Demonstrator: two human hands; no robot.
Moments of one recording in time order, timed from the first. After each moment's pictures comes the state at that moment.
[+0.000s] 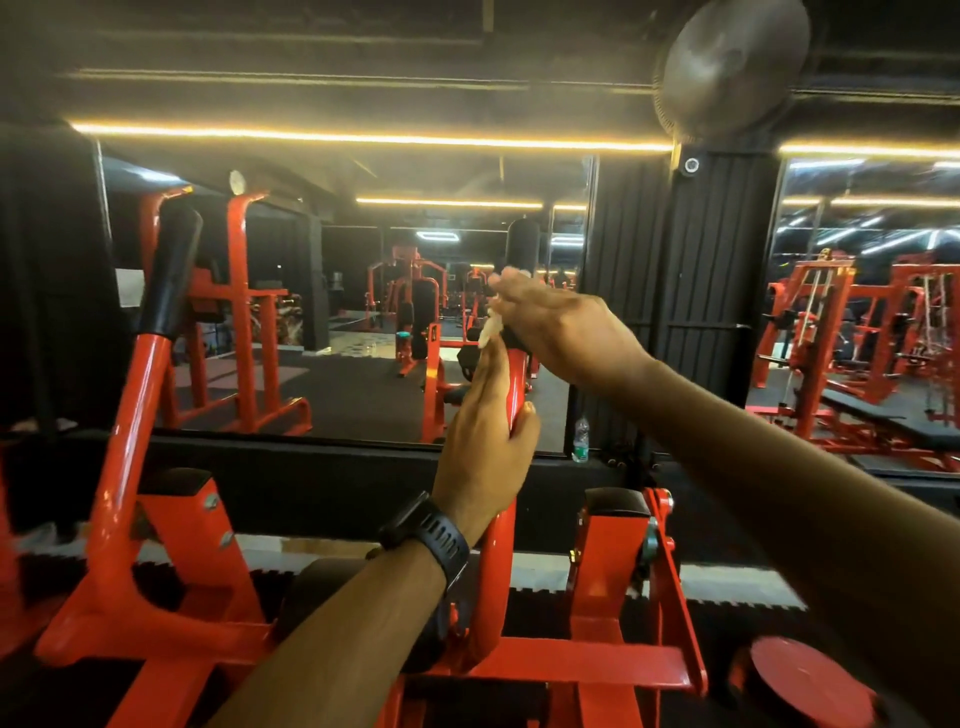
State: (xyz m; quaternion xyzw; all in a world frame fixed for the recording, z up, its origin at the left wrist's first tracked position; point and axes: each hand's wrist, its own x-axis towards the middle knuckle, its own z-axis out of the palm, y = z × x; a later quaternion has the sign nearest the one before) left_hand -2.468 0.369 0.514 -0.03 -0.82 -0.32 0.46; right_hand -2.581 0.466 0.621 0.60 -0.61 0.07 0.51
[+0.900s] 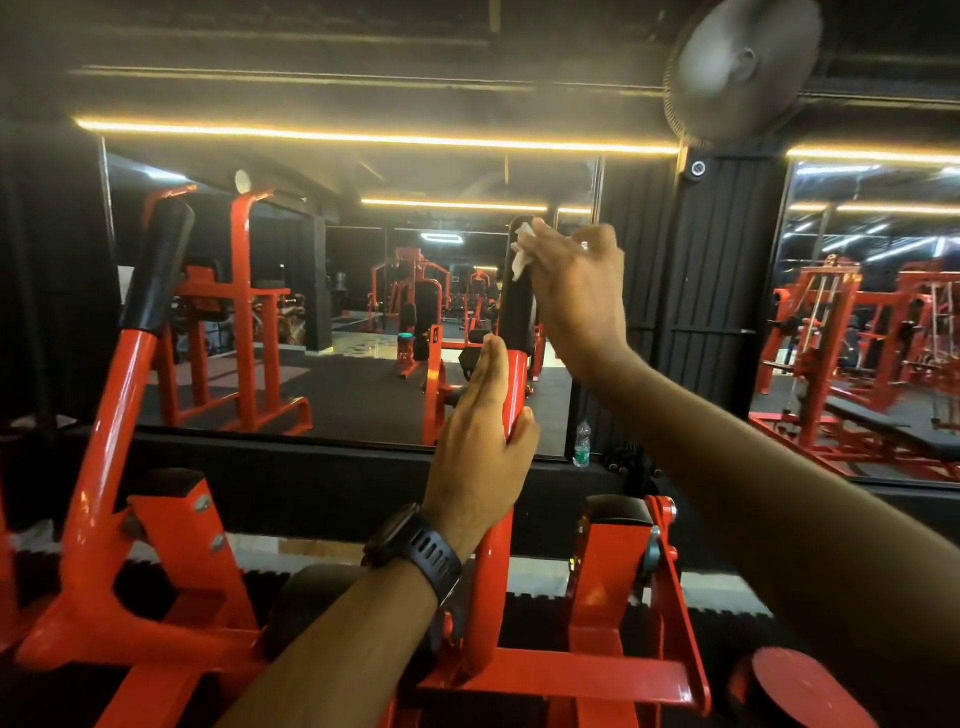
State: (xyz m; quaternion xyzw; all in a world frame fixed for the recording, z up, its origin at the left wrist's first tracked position) left_hand -2.471 0.367 0.512 -0.02 -0.83 -0.31 0.47; right_hand -2.575 0.441 0.636 0.40 -0.67 0.27 0.56
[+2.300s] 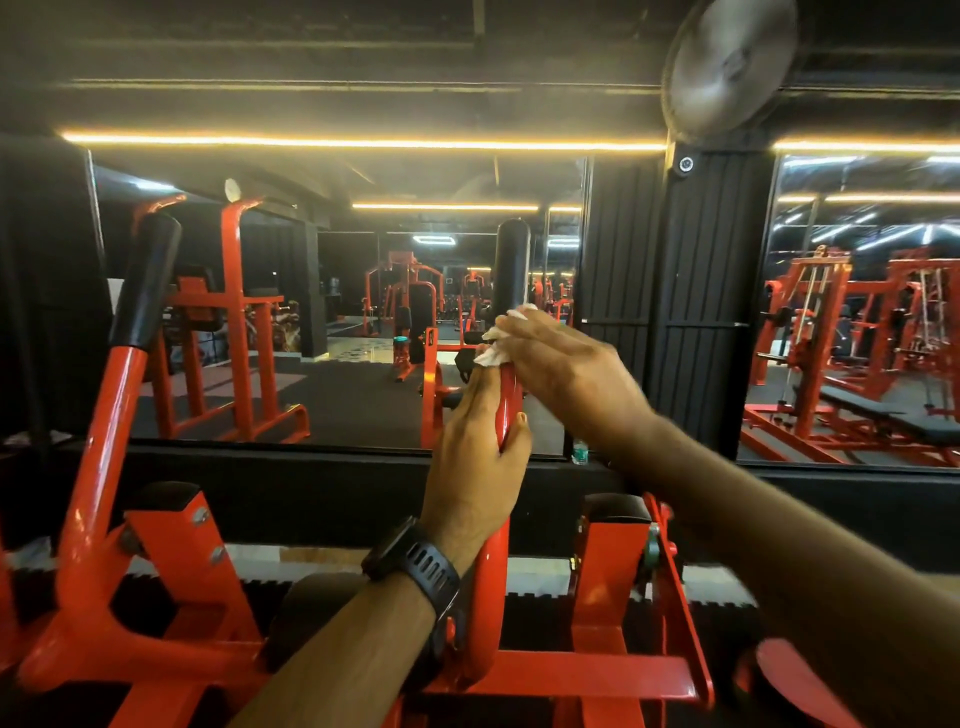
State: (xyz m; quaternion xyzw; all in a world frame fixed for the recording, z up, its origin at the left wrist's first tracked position) left_hand -2.474 0.366 0.507 -0.01 -0.81 -0.31 0.49; right_hand -2.565 0.481 0.576 0.58 -0.62 0.15 0.52
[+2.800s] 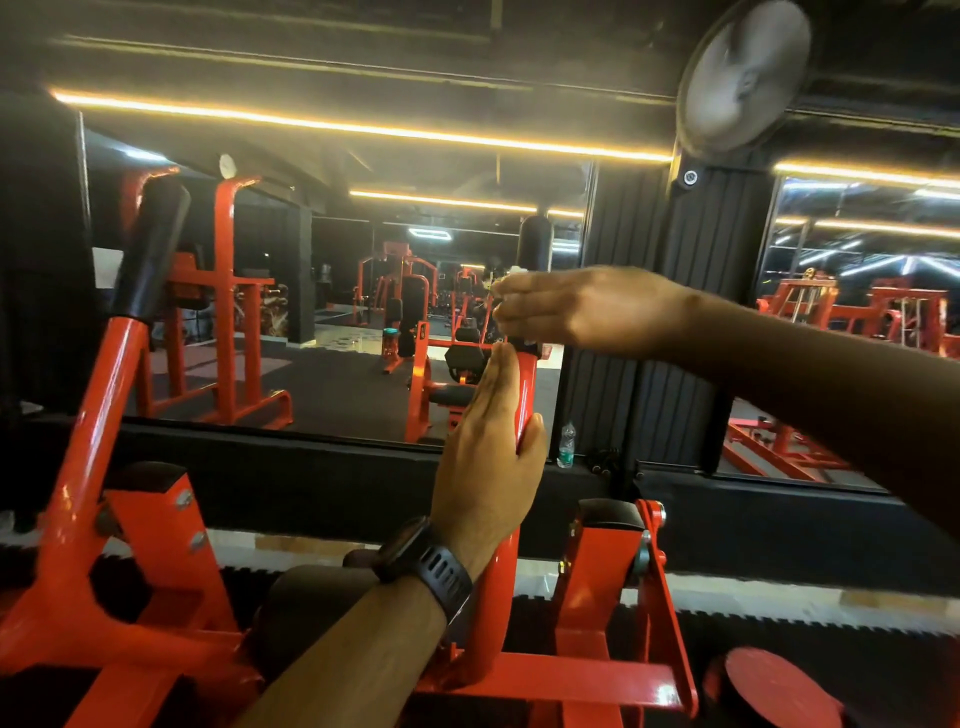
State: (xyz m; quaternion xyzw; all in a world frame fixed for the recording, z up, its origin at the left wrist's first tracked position) left_hand -2.471 0.366 0.508 -0.03 -0.82 -0.30 0.49; right_hand -2.582 0.477 0.679 0.67 -0.49 -0.24 0.50
